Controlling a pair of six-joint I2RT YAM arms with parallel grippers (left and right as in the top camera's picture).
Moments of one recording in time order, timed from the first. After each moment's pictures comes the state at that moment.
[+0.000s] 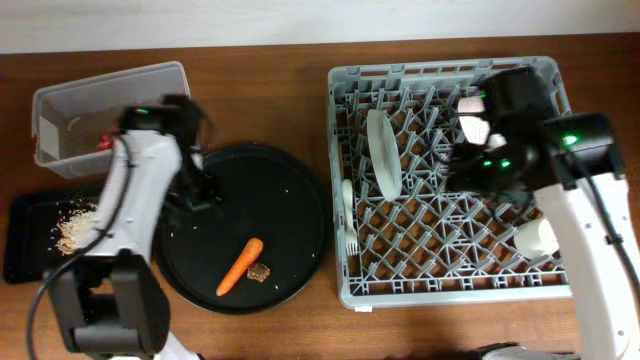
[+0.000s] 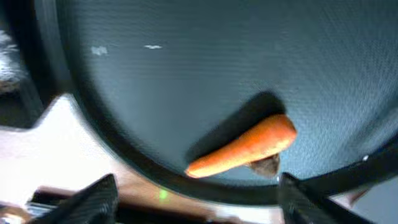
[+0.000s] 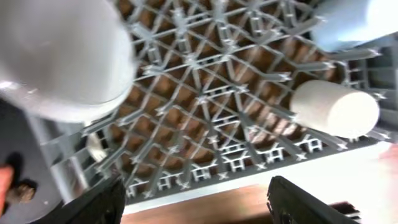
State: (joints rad) left arm -0.09 1.79 1.46 -1.40 -0.03 -0.31; right arm 0.13 1.47 1.69 -1.54 0.08 0.39
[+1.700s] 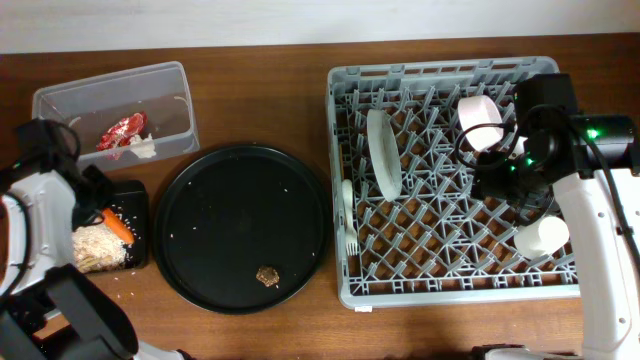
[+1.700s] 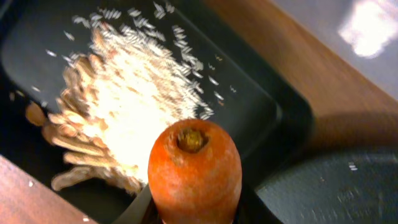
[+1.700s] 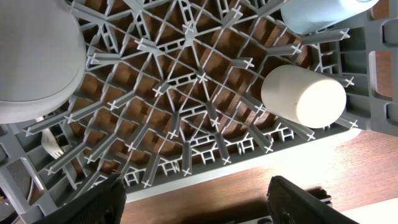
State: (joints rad) left arm 0.47 1.72 1.33 -0.91 -0.10 -0.34; right arm 0.01 1.47 1.62 -1.54 0.08 0.28
